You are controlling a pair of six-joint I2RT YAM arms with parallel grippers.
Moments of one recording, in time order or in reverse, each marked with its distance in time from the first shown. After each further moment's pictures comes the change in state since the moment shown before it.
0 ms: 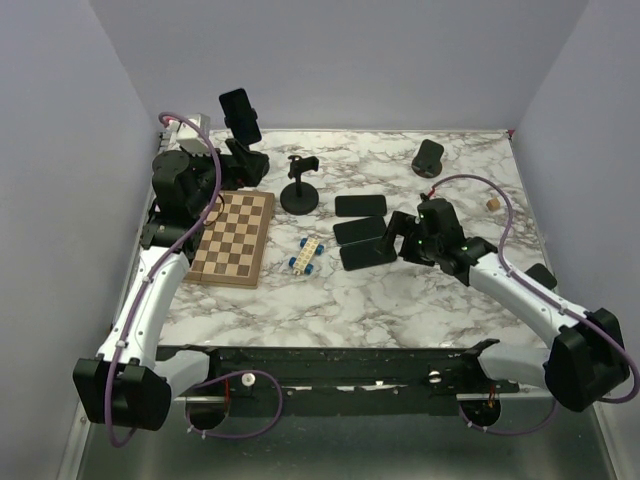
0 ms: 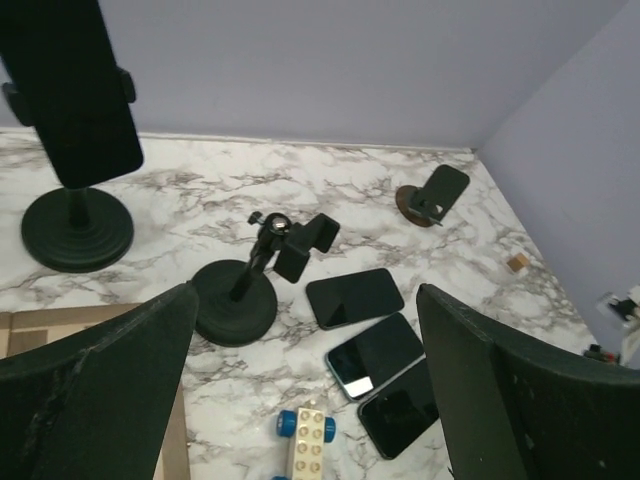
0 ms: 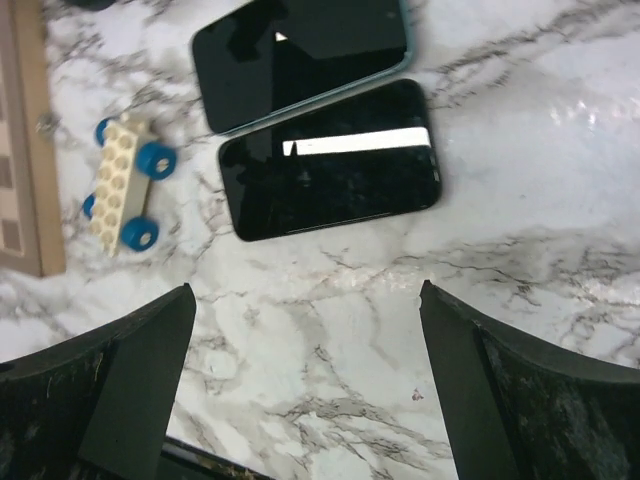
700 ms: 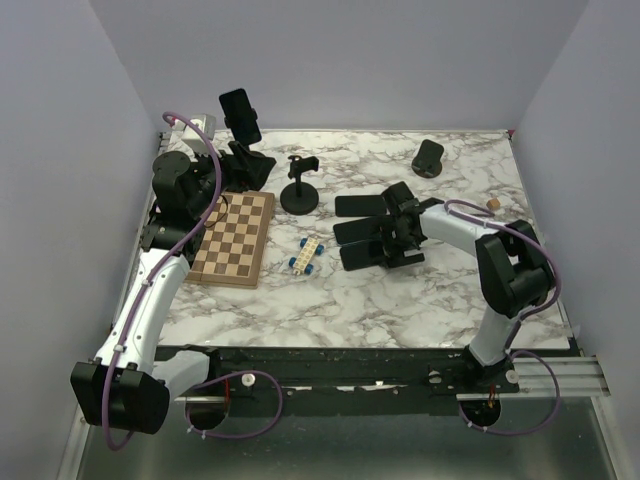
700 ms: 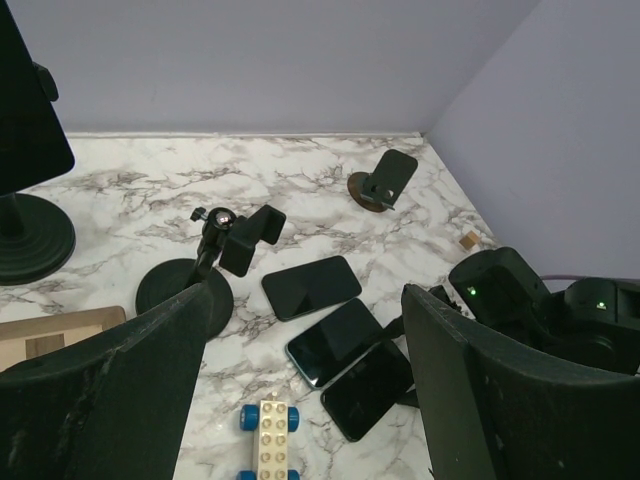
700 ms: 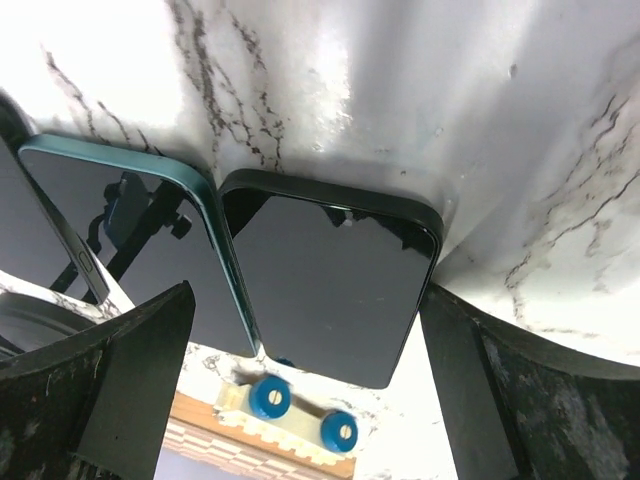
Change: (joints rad) left arm -0.019 -0.016 0.001 0.004 0.066 -0.035; right arm -0.034 0.577 0.350 -0.258 -0.001 1.095
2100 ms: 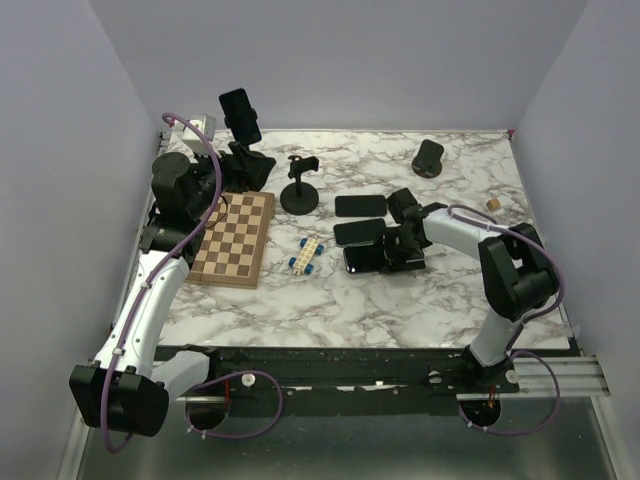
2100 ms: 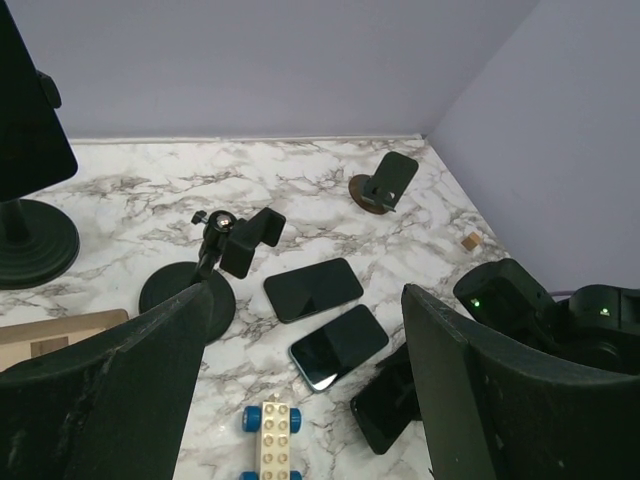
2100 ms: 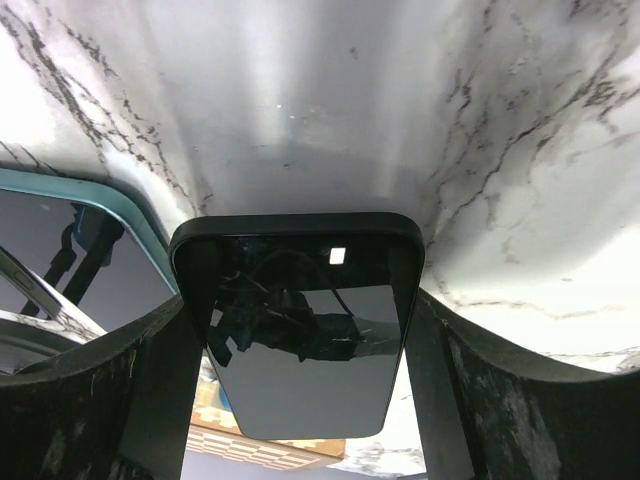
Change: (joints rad) left arm -0.006 -0.013 0.000 -0.005 -0.012 0.011; right arm -0.005 -0.039 -0.067 -0.039 -0.055 0.050
